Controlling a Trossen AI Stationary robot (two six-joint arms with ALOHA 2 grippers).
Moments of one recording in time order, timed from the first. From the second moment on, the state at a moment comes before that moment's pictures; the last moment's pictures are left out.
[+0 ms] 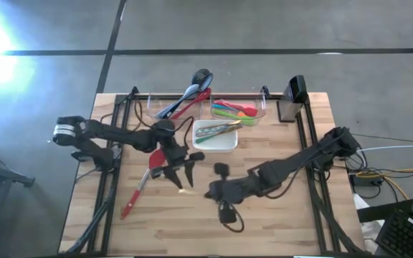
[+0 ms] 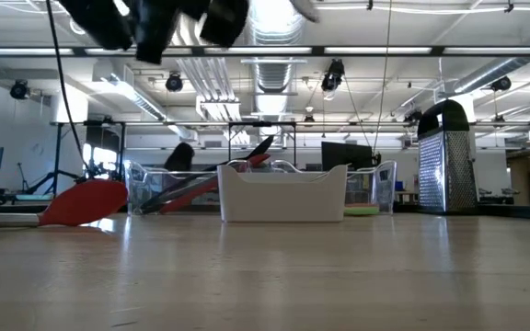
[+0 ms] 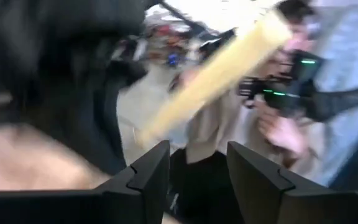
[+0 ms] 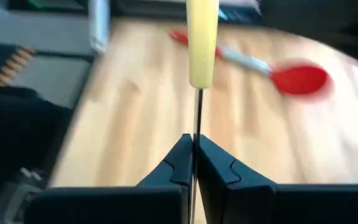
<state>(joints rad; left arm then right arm) 0.05 1.46 0.84 0.72 1.21 -0.30 0.42 1.77 1.51 -0.39 0.22 0.23</state>
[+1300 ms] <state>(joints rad) 0.06 1.00 0.34 0.84 0.30 -0.45 -0.02 1.85 1.53 -1.18 0.62 -0.05</state>
